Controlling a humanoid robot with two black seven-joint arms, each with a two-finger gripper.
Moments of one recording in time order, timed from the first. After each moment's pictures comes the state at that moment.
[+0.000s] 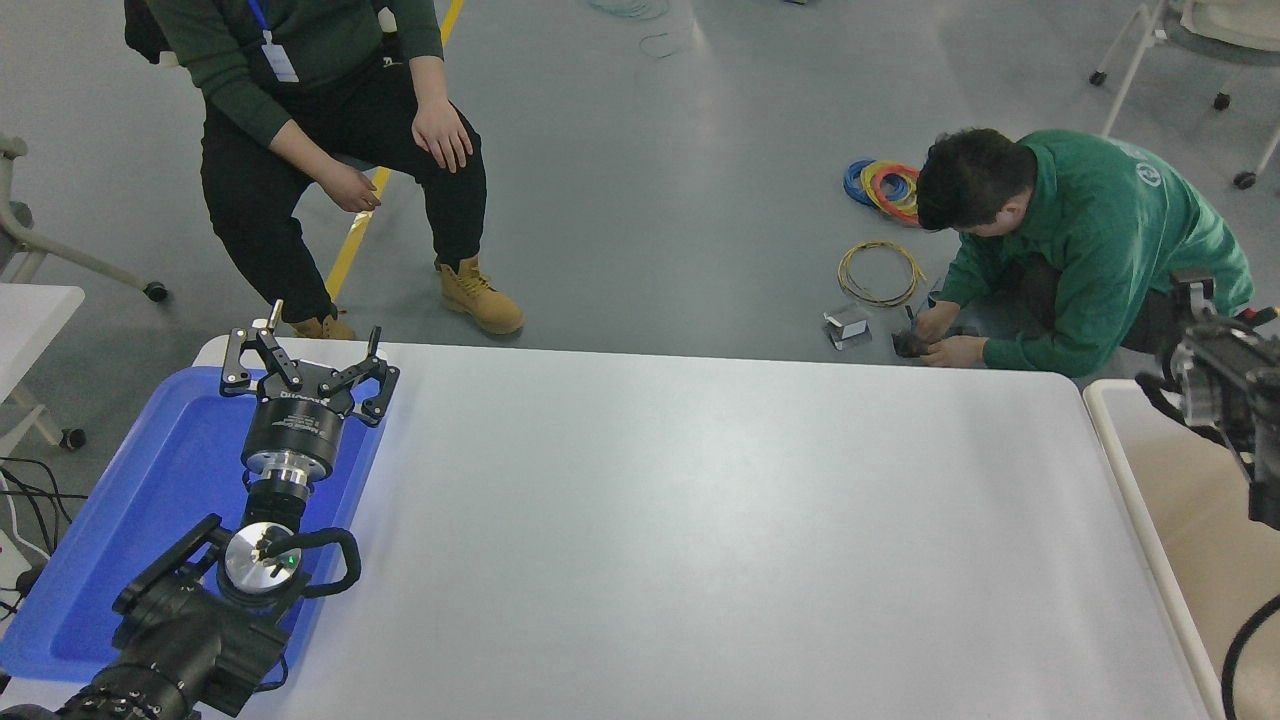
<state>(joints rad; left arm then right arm) -0.50 0.13 -1.12 -0.54 -0.09 -0.62 -0.36 0.96 -0.49 0.53 0.47 -0.28 -0.21 -0.19</state>
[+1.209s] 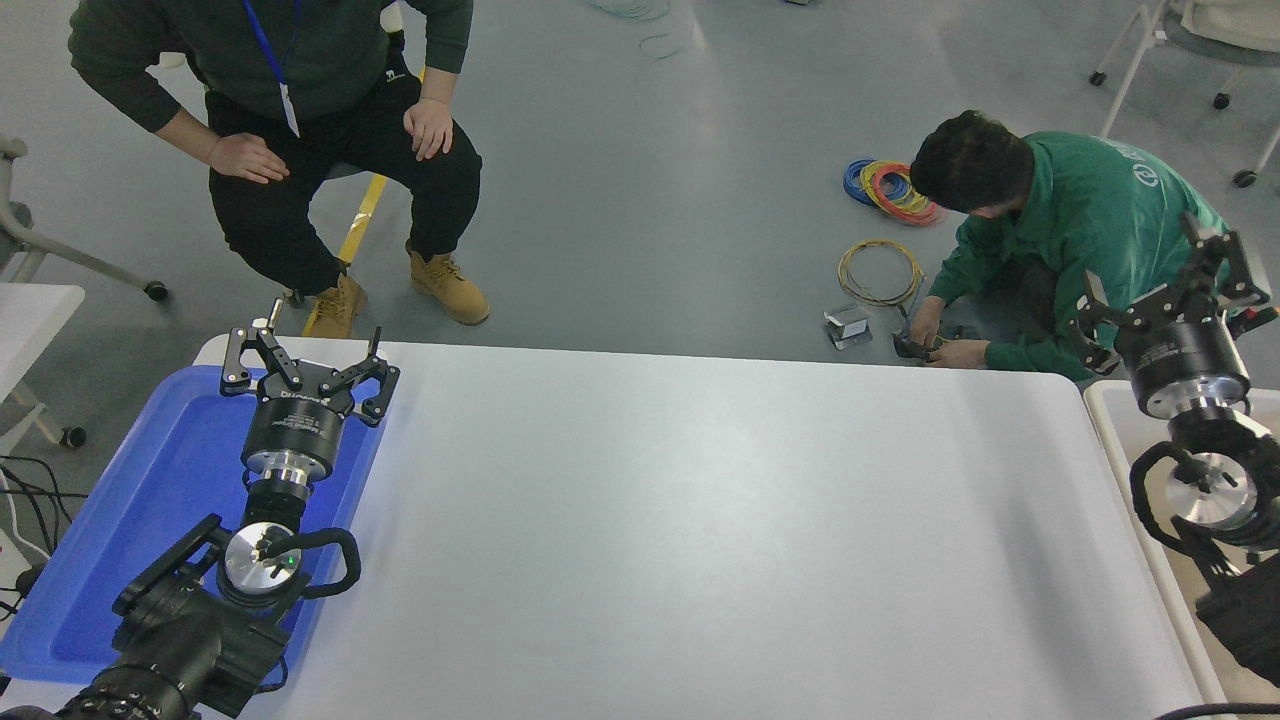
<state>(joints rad) -0.50 0.13 -1.12 -0.54 -0.09 -0.62 -0.36 0.38 -0.38 1.20 0.77 -0.28 0.23 0.34</state>
